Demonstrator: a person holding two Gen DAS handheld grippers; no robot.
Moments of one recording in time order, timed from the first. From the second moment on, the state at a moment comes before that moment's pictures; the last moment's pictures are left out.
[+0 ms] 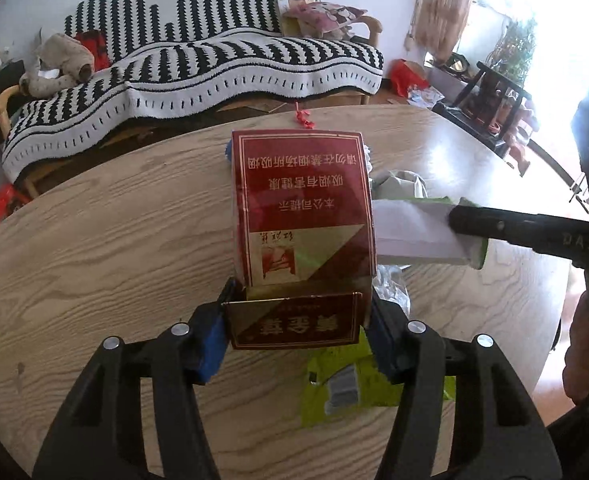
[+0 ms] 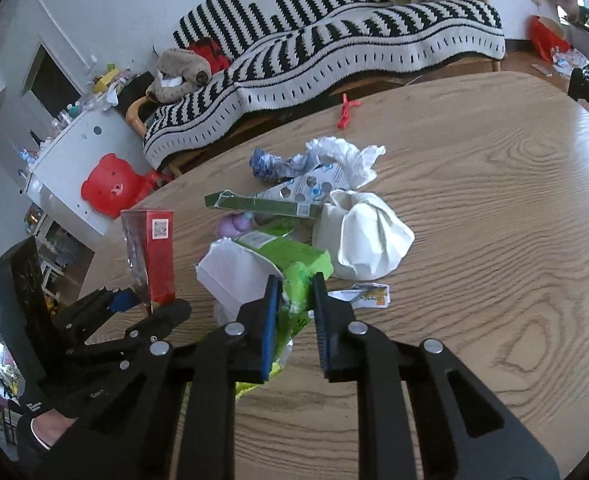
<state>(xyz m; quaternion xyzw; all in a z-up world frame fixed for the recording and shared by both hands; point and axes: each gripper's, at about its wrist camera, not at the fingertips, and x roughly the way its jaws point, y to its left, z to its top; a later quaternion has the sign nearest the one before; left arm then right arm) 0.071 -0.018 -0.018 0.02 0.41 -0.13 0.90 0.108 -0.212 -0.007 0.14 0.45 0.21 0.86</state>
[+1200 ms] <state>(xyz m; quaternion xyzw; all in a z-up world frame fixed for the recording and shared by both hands) -0.006 -0.306 -0.007 0.07 0.40 -0.37 0.83 -0.061 -0.536 0.024 0.21 0.36 -0.06 0.91</state>
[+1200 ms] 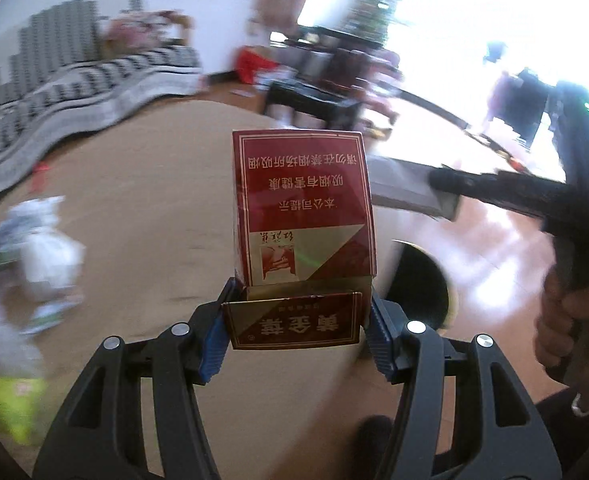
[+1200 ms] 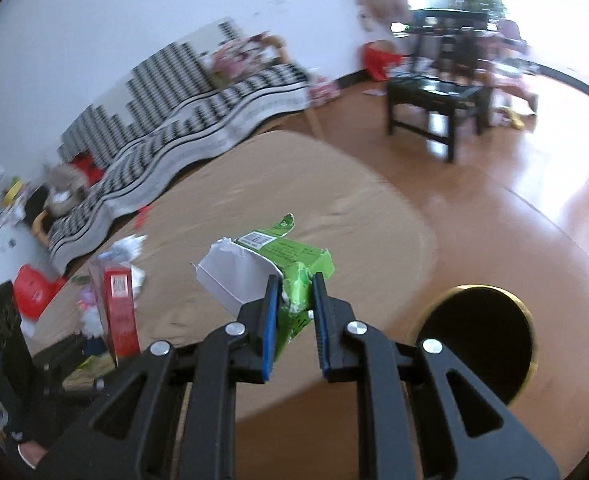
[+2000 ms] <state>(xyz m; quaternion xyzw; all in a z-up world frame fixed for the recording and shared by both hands) -0.055 -0.515 -0.112 0.15 0.46 -0.47 0.74 -0.165 -0.696 -0.071 0.27 0.43 -0.23 0.83</state>
